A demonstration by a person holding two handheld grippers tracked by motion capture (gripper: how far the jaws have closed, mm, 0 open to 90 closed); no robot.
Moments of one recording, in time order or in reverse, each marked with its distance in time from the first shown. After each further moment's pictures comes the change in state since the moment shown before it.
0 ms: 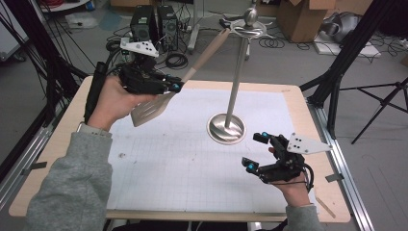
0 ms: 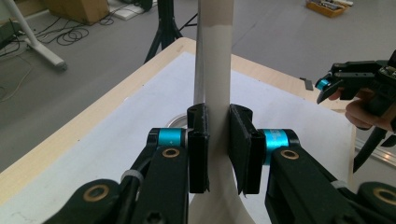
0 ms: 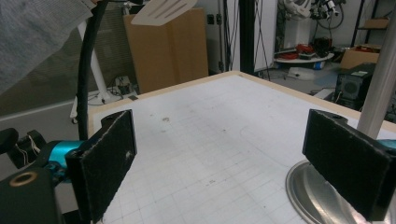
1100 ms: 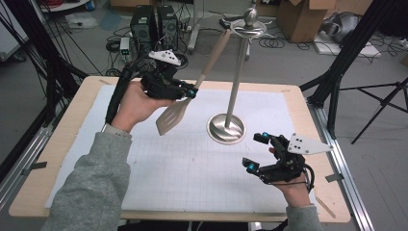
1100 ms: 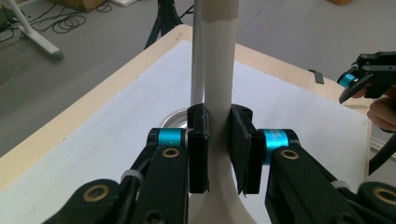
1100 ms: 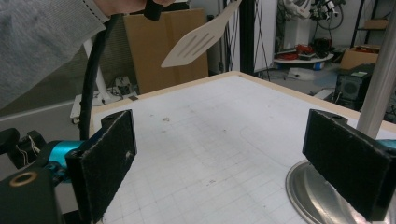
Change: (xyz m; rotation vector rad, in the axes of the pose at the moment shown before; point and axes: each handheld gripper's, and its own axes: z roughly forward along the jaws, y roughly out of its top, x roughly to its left) left arm -0.006 -0.003 0.046 0.049 0.021 -0.004; right arm 0.001 0.000 -0.001 -0.002 -0.002 0.001
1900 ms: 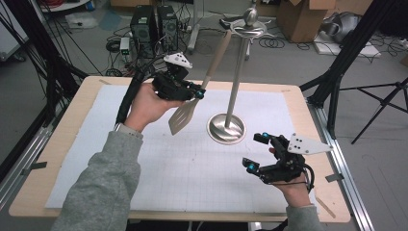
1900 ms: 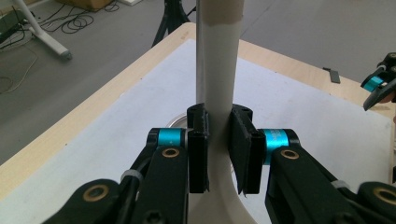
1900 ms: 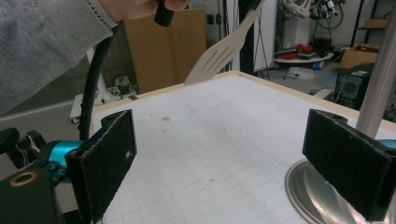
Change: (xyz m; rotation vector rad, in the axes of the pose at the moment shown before) left arm -0.003 0.003 0.025 0.016 0.030 0.016; right arm -0.001 -0.001 0.000 0.001 0.000 0.003
